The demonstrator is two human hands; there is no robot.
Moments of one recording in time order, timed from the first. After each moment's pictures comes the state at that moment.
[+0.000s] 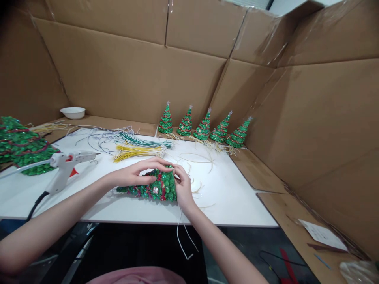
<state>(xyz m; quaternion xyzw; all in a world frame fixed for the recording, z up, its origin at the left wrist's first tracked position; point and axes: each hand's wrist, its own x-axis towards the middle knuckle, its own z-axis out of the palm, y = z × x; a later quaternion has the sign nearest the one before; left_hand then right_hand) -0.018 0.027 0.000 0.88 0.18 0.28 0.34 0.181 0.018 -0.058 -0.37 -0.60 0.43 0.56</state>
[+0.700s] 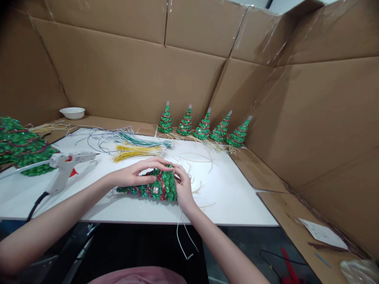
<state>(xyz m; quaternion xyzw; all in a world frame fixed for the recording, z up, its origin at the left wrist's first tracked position) -0.017 0.026 0.002 0.88 0.18 0.28 0.34 0.180 0.016 -0.056 -0.37 -0.59 0.44 0.57</state>
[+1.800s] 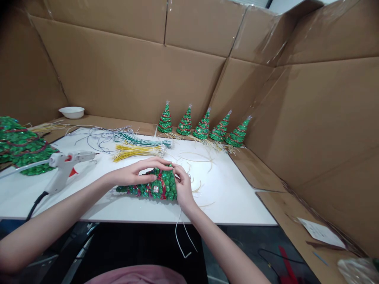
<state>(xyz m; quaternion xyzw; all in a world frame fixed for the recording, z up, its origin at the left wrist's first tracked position) -0.017 0.026 0.001 0.88 0.18 0.28 0.34 0.182 0.018 -0.063 -0.36 -0.59 0.45 0.57</state>
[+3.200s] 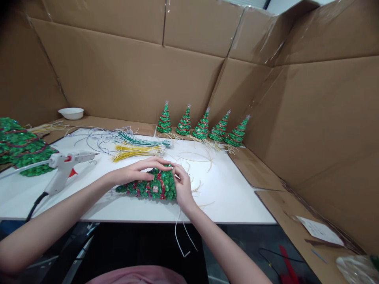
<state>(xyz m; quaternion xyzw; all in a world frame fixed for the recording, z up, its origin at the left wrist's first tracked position) -0.018 0.029 0.002 0.86 0.18 0.26 0.39 0.183 0.015 -0.059 -0.37 -0.61 0.40 0.57</state>
